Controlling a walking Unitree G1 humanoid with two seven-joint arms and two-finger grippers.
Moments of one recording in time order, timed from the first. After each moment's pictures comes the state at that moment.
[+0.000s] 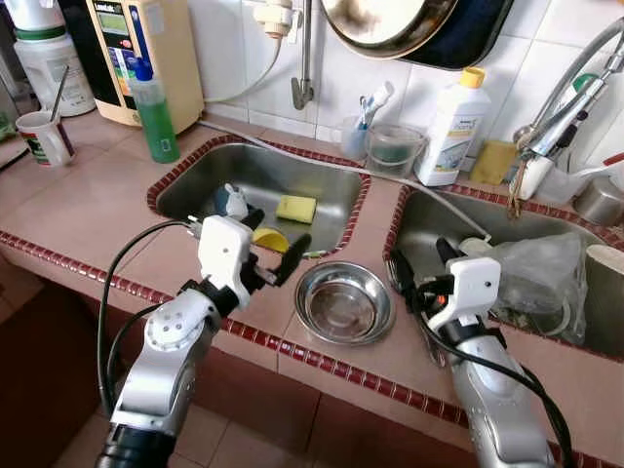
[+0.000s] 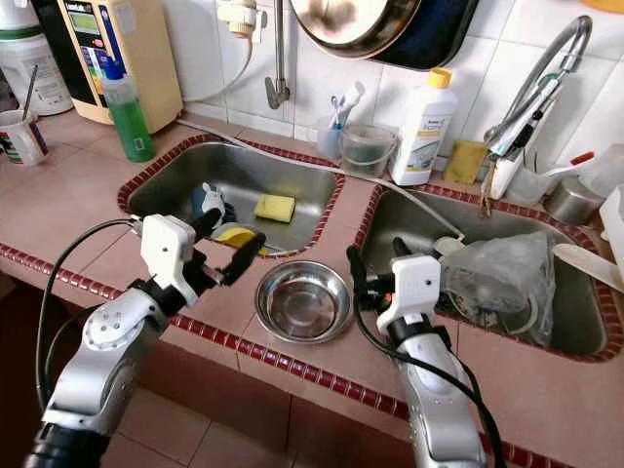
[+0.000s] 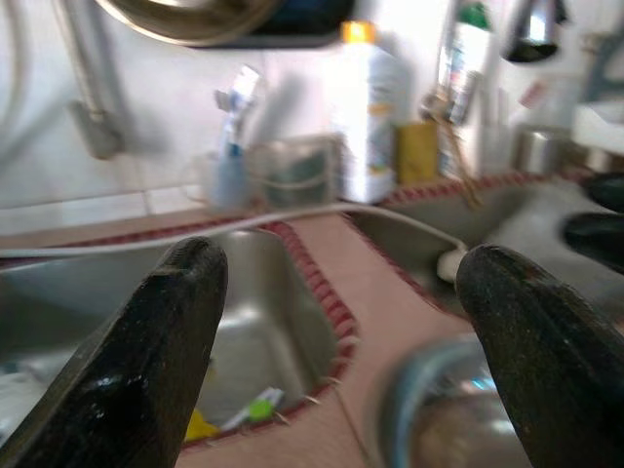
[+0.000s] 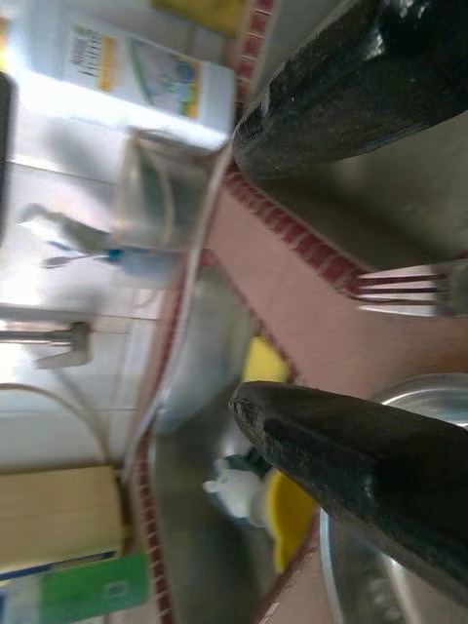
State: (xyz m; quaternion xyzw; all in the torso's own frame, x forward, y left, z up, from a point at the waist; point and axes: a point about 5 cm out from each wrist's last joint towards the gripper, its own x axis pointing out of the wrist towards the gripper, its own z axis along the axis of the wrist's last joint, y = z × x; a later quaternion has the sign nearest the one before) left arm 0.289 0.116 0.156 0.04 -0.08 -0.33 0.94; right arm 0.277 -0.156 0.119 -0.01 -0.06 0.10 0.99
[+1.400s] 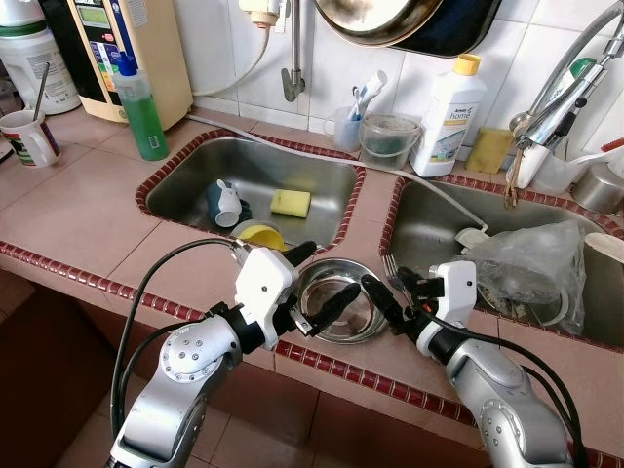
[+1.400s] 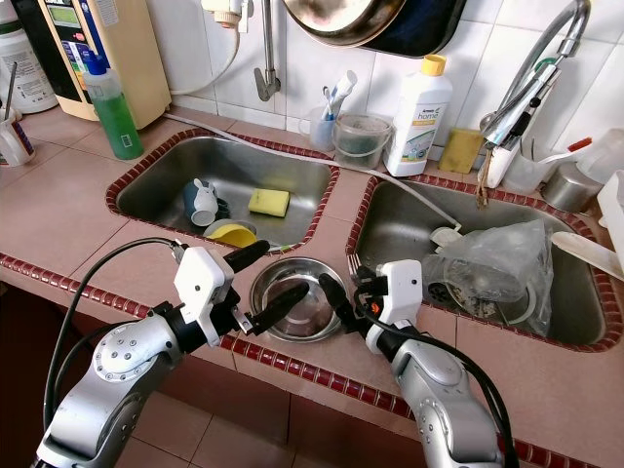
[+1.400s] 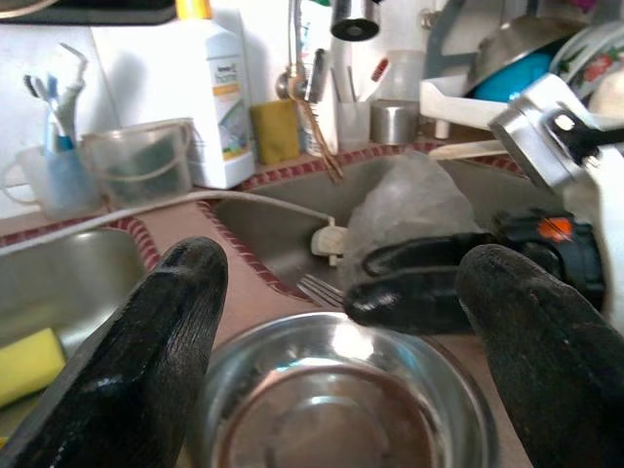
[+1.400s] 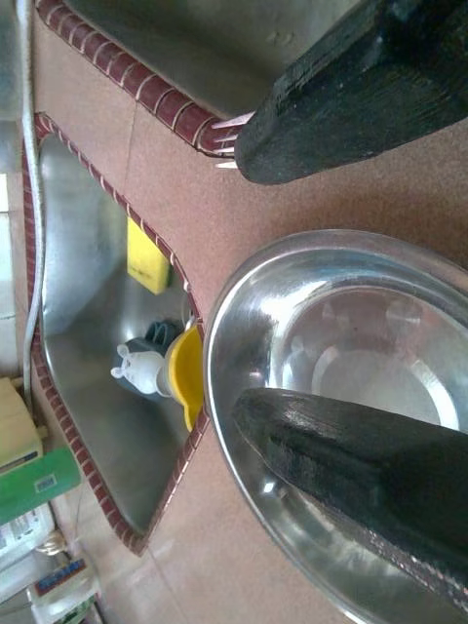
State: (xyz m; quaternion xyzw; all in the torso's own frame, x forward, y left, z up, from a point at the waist) left arm 0.253 0.083 0.156 0.05 -0.06 -0.43 0.90; right arm 0.274 -0.143 0.114 0.12 0.08 0.23 0.96
